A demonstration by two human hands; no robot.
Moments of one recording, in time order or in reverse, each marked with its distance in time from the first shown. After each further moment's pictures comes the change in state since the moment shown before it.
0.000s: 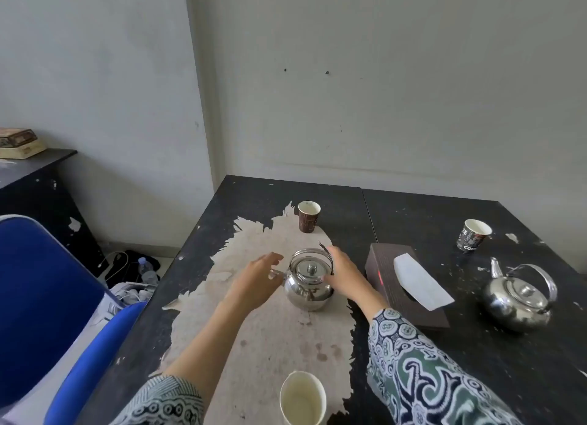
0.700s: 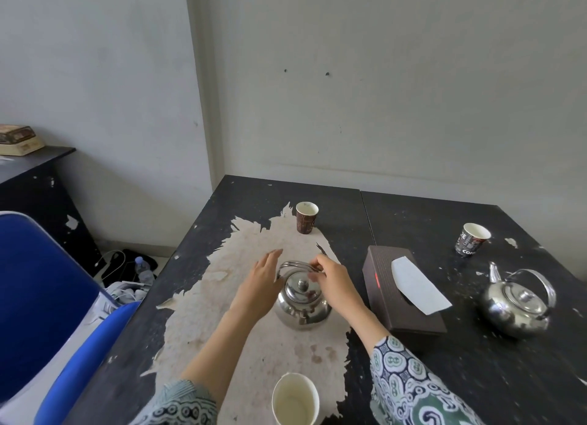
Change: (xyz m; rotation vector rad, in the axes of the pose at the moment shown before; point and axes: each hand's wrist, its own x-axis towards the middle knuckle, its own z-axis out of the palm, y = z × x) left_hand -0.001 0.003 0.025 -0.021 0.038 0.013; right_hand -0.027 -0.022 0.007 0.178 0.098 -0.190
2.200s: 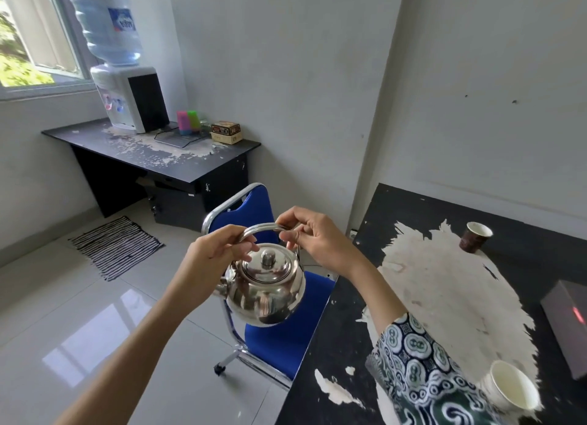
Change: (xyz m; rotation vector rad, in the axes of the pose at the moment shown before) left_hand -0.335 -0.175 -0.353 -0.479 0.493 -0.096; right_hand -0.124 -0.399 0.216 0.282 -0.490 -0.622
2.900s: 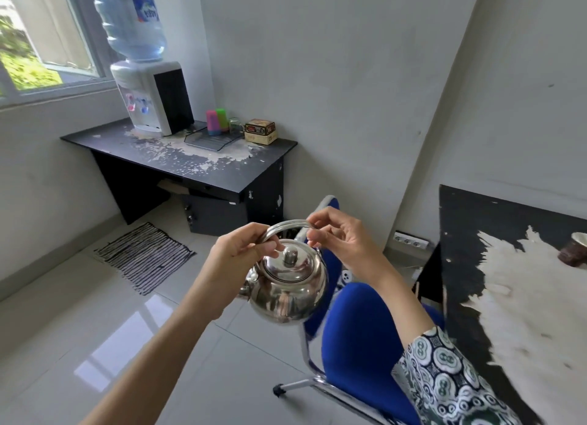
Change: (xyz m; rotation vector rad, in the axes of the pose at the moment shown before) left_hand 0.087 -0.081 -0.203 -0.080 -0.032 -0.066; right_hand 0.186 -0.010 0.146 0.177 0.154 0.047
